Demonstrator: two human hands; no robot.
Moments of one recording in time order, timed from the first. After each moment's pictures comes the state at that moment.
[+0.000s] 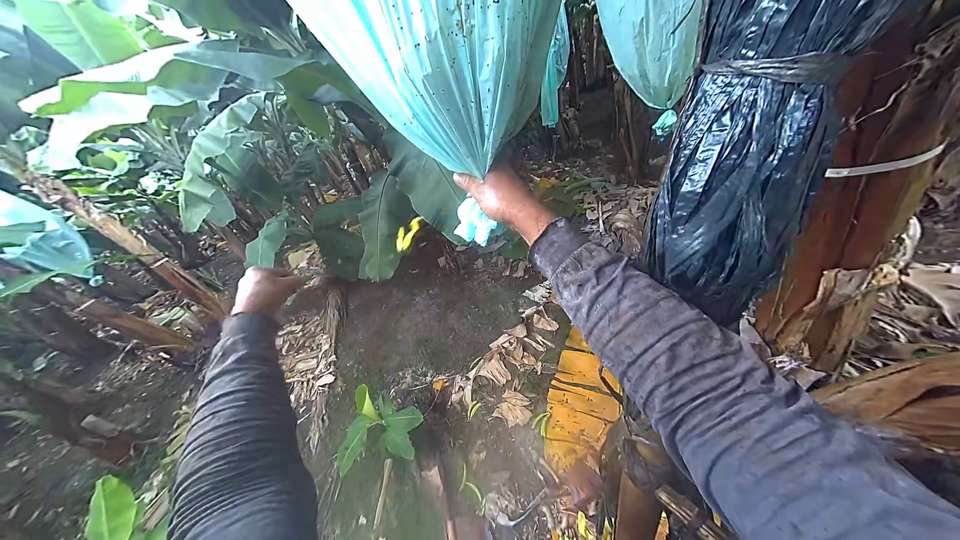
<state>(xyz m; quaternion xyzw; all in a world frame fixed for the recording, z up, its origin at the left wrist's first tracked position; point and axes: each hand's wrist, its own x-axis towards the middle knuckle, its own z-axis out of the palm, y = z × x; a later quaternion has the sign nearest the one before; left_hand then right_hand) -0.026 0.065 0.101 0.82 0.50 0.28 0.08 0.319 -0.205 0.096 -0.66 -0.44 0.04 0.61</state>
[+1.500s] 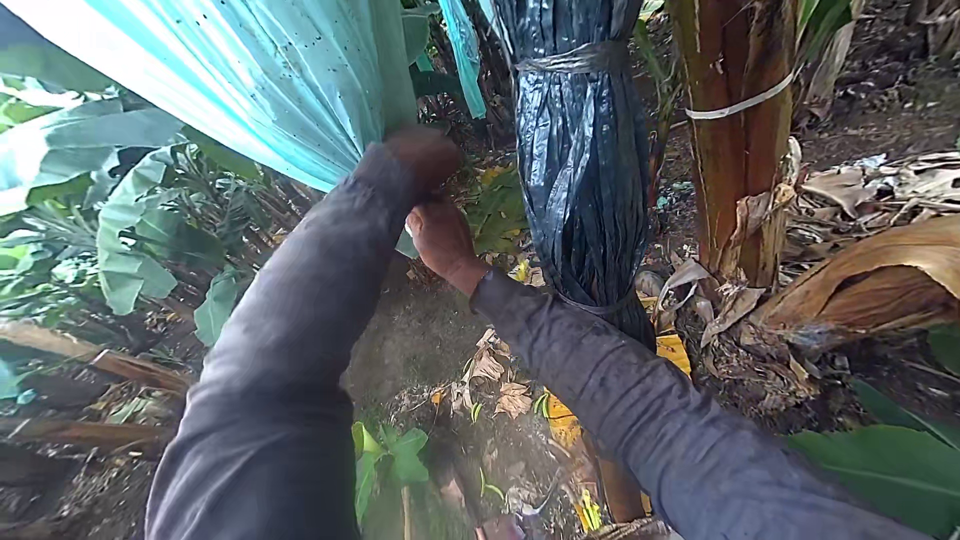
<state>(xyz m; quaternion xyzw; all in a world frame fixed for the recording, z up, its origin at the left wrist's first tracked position) 0.326 -0.226 0.173 0.90 -0.02 -0.03 -0.44 0.305 -0.239 0.035 -0.68 -0.37 -0.26 0.58</state>
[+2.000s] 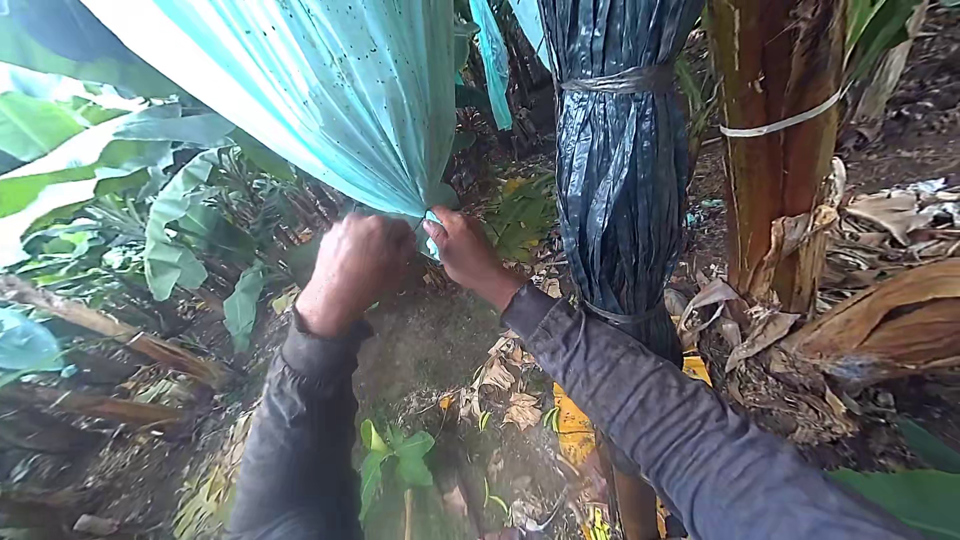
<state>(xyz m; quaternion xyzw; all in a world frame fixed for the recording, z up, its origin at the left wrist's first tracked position) 0.157 -0.201 0.153 0.95 0.11 0.18 -0.21 0.300 -0.245 0.040 -0.62 -0.44 -0.12 0.64</state>
